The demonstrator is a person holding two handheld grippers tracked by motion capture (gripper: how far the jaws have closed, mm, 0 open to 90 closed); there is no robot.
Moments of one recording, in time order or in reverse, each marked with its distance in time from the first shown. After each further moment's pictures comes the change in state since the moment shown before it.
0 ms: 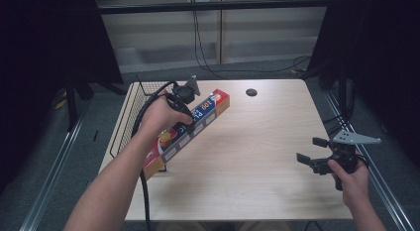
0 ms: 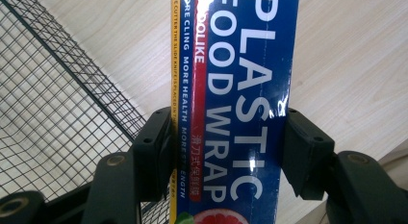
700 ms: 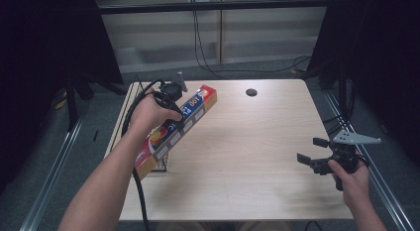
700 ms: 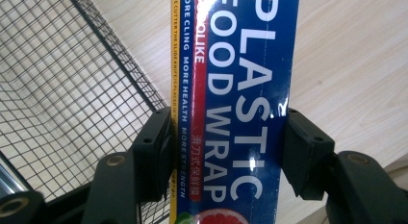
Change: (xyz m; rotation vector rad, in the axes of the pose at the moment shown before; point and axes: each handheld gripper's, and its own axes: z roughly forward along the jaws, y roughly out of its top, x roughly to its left) left arm 0.025 -0.016 -0.008 -0.008 0.022 -0.094; right arm -0.001 0.000 0.000 0.003 0.000 -0.006
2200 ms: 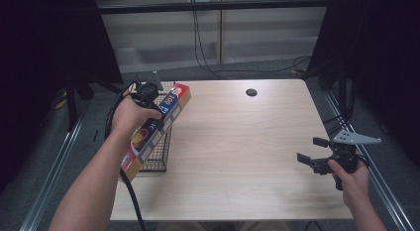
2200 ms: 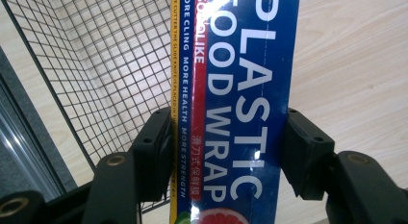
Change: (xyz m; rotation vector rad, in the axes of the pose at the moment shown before) left arm 0.044 -0.029 -0.002 0.025 0.042 -0.202; right arm 0.000 0.000 0.000 -0.004 -0.003 -0.001
